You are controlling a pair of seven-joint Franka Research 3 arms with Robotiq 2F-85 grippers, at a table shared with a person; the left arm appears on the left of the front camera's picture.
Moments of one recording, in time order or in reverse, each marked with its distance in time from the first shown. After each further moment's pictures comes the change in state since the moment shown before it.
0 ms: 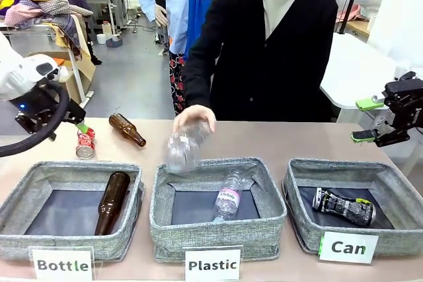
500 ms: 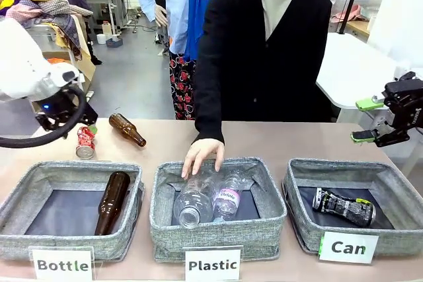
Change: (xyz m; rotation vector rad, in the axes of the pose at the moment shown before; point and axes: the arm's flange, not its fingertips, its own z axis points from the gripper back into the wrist) left arm 0.063 0.010 -0.063 0.088 0.041 -0.020; right arm 0.000 0.000 0.000 0.000 0.001 0.000
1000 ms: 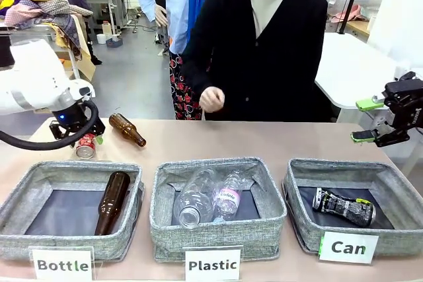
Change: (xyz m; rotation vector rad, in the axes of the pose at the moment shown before) left arm 0.038 0.019 -0.072 0.057 0.086 0.025; right arm 0.000 0.000 0.000 0.000 0.000 0.000
